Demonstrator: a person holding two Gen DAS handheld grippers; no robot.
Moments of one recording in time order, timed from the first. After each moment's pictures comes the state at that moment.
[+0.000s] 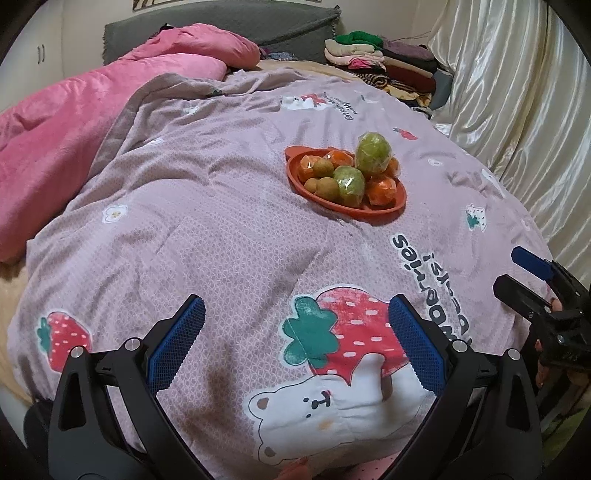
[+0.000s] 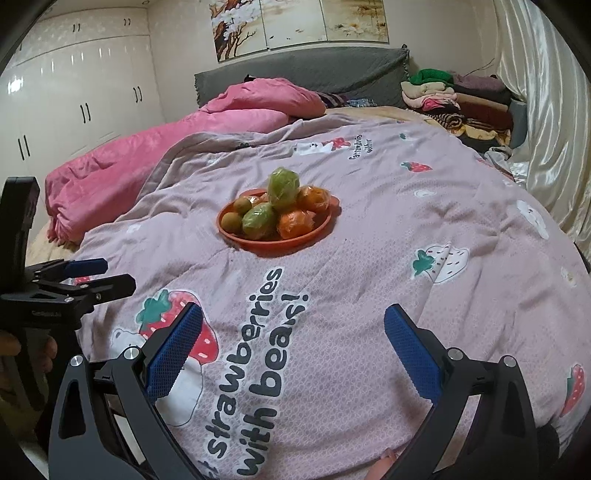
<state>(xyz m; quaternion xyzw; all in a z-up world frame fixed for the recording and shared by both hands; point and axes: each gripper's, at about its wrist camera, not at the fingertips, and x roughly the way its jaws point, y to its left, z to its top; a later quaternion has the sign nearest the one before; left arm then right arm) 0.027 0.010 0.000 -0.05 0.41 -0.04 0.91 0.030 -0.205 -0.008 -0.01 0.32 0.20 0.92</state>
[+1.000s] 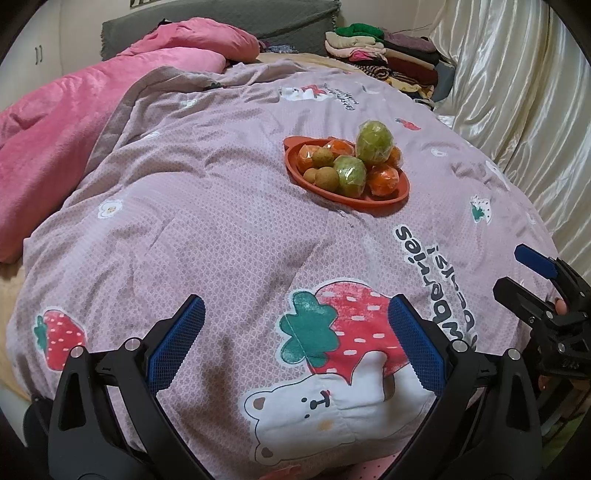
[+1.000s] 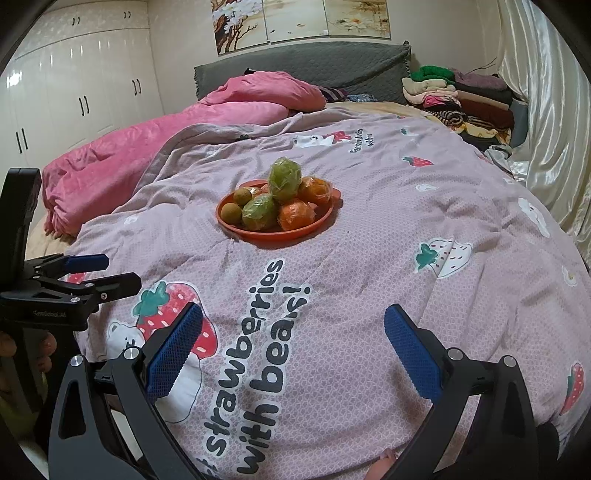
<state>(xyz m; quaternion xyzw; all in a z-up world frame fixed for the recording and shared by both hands) 0.030 0.007 -0.006 -0.04 0.43 -0.04 0.90 0.031 -0.203 -0.012 -0.02 0.33 0.20 0.92</state>
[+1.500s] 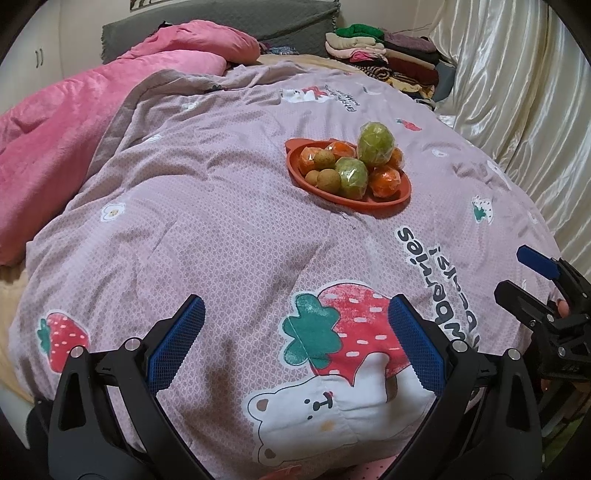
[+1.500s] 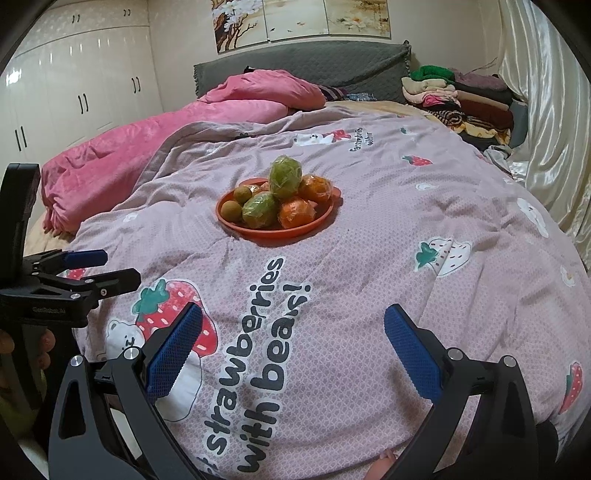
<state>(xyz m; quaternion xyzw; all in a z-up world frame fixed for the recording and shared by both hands) 0.032 0.005 -0.004 -0.04 0.42 -0.03 0.90 0.030 -0.201 -0.014 -0.02 0.33 0.20 0.92</state>
